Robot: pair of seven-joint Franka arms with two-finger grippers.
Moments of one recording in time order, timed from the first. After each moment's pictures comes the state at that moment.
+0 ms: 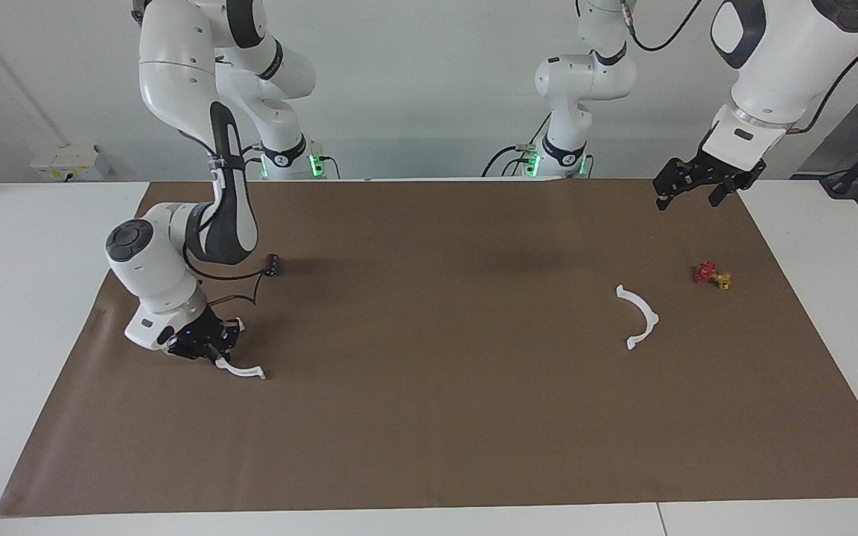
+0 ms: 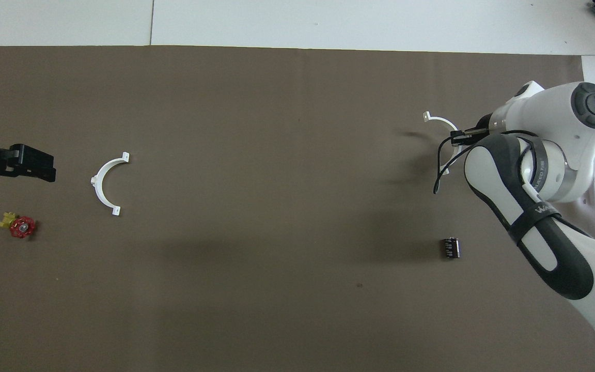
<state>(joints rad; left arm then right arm) -0.07 0.00 0.01 -1.60 0.01 1.53 -0.05 0.10 0.36 -0.07 -1.81 0.13 2.31 -0.04</state>
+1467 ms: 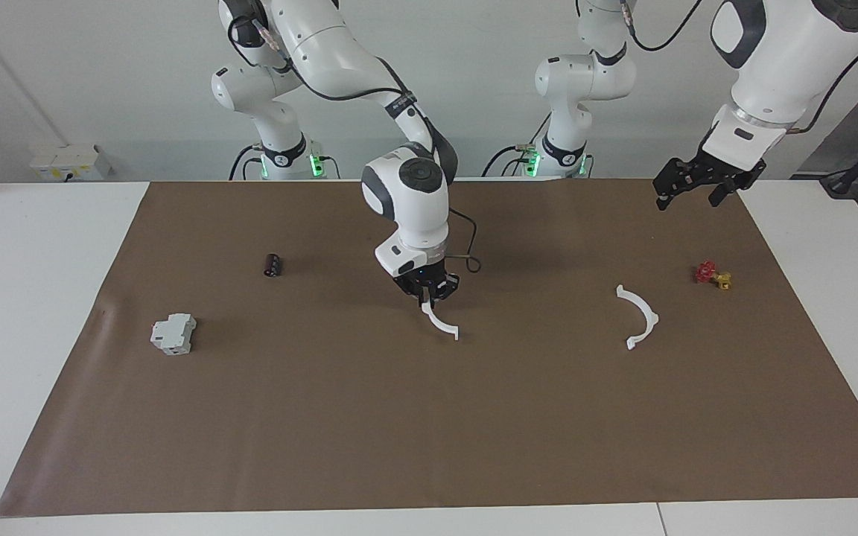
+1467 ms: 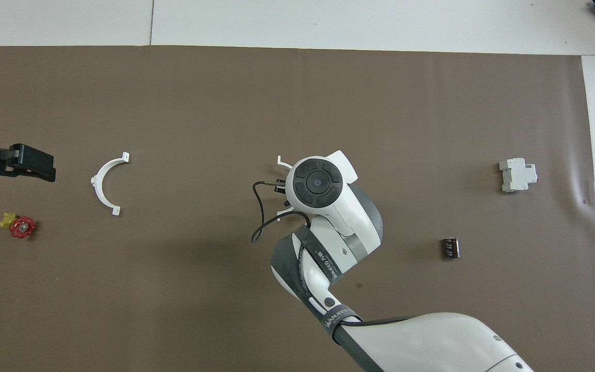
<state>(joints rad) -0.07 0.00 0.01 -1.60 0.01 1.53 -0.05 0.67 0.45 -0.07 -1.77 -0.03 2.30 0.84</state>
